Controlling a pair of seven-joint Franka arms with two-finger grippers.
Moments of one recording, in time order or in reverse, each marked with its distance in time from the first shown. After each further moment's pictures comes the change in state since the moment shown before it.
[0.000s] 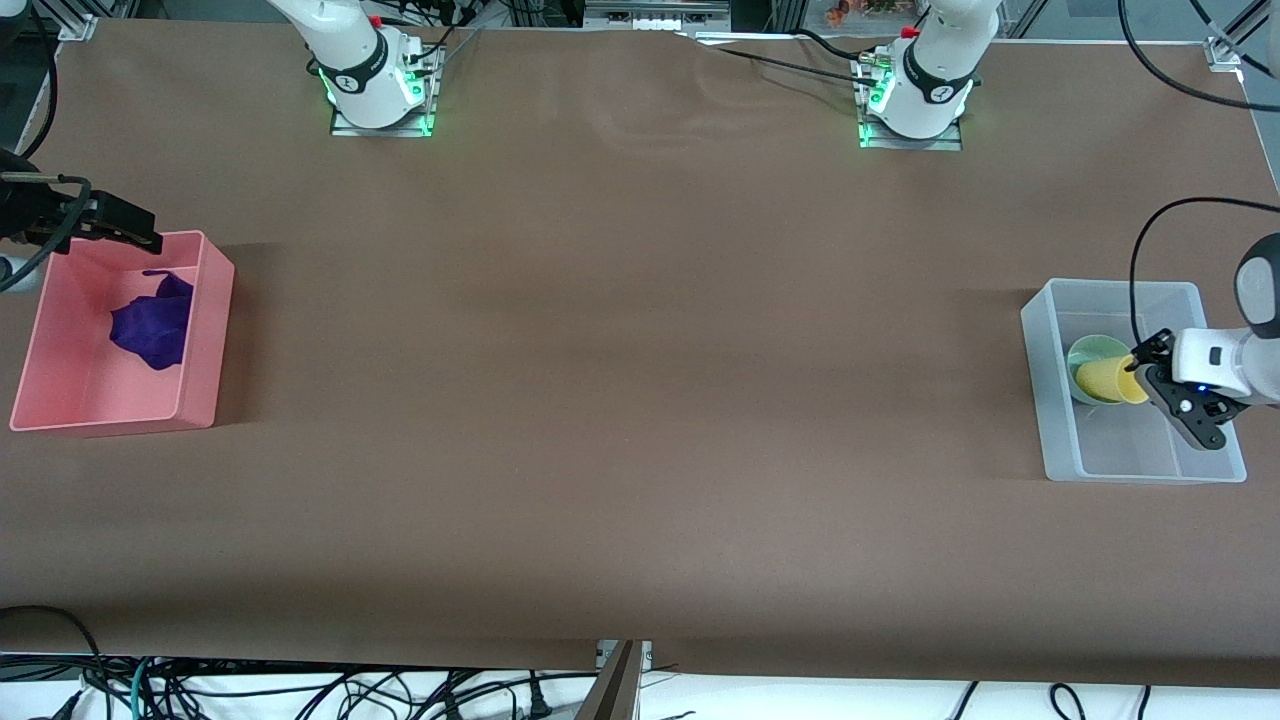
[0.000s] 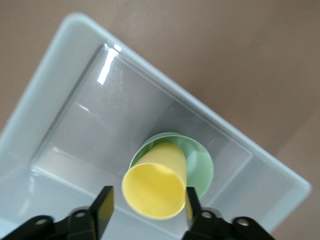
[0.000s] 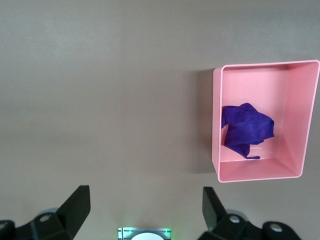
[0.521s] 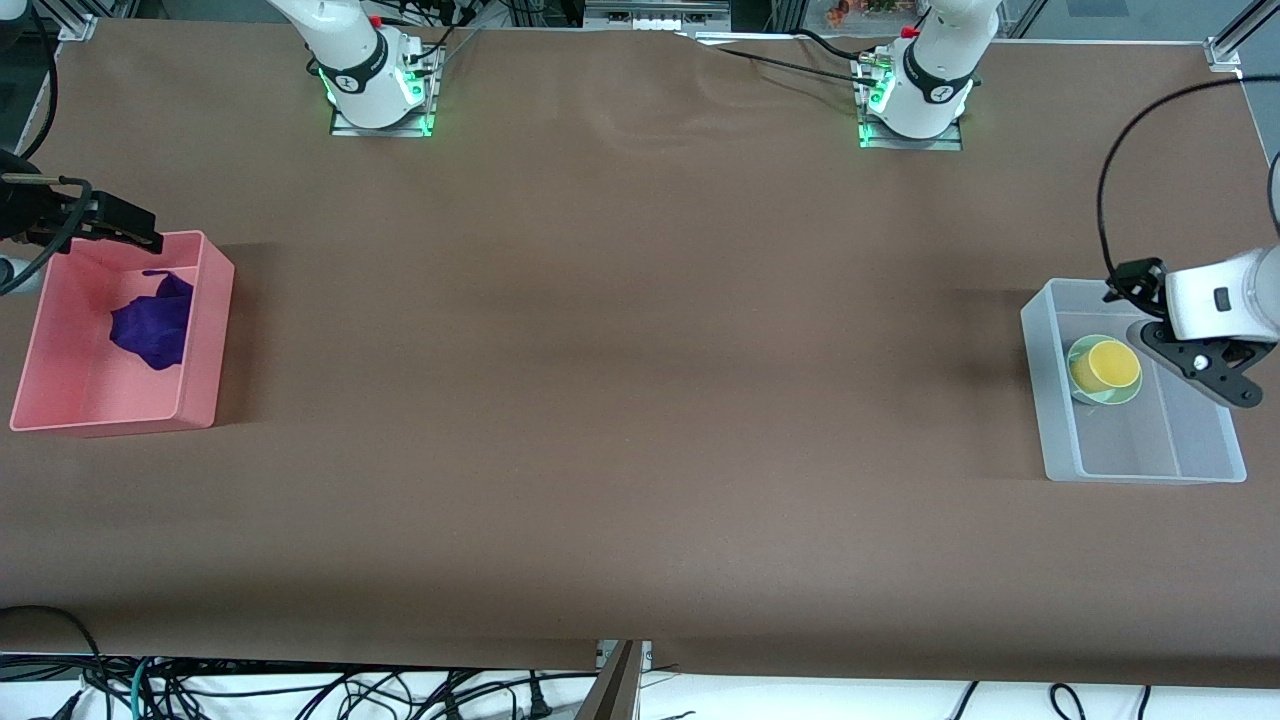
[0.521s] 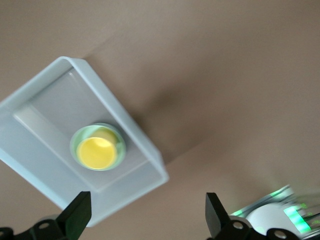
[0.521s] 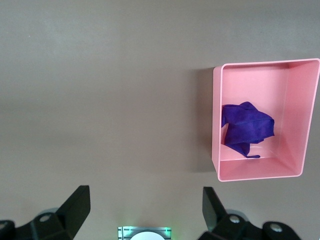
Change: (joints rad) left arm -0.007 -0.155 -0.261 0.191 -0.116 -0.476 -0.593; right arm -0.001 0.001 0.000 0.000 0.000 0.000 0.000
